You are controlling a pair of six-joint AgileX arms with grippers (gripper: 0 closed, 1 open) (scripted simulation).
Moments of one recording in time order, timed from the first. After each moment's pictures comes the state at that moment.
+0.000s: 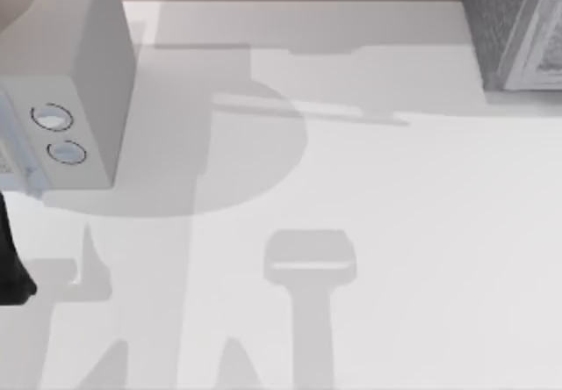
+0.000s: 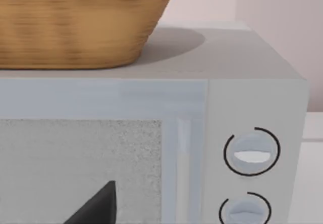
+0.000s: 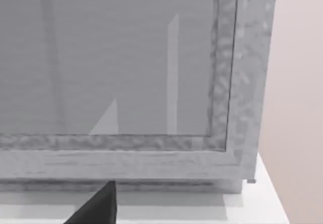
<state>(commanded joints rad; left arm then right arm) 0.00 0.00 0.00 0.00 0.00 0.00 -1.02 1.55 0.37 1.20 -1.01 0.02</state>
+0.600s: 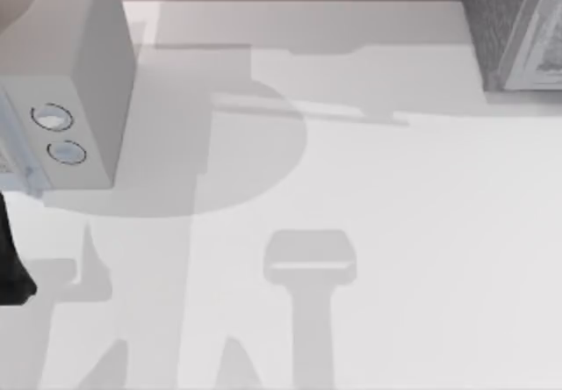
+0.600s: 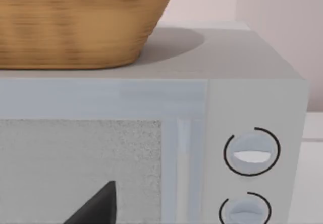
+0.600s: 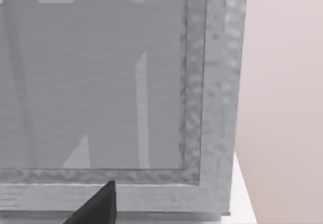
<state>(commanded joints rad) 0.00 0.00 0.00 0.00 0.00 0.00 -1.04 1.55 0.54 1.02 -1.03 0.02</state>
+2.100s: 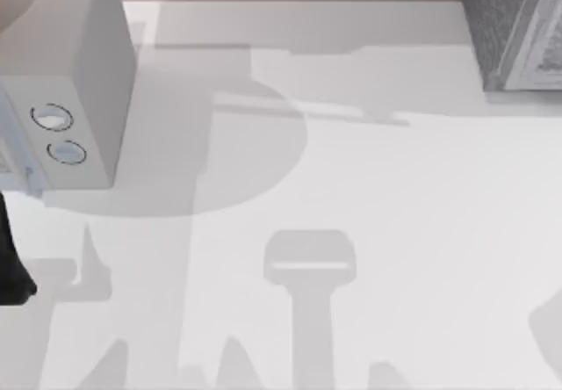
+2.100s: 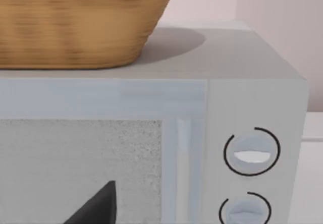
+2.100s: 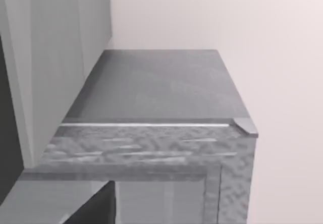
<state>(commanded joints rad) 0.00 0.00 0.00 0.00 0.00 0.00 -1.04 1.34 1.74 -0.39 -1.03 0.02</state>
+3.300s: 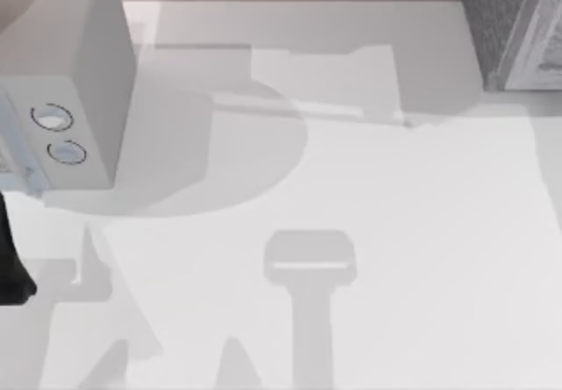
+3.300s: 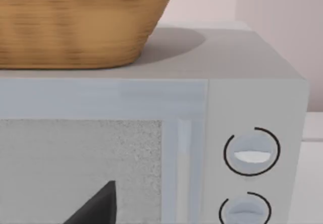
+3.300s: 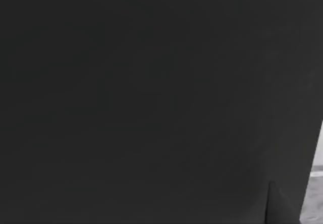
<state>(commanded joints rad) 0.00 0.00 0.00 0.00 0.00 0.00 0.01 1.34 1.76 -0.44 0.02 0.02</state>
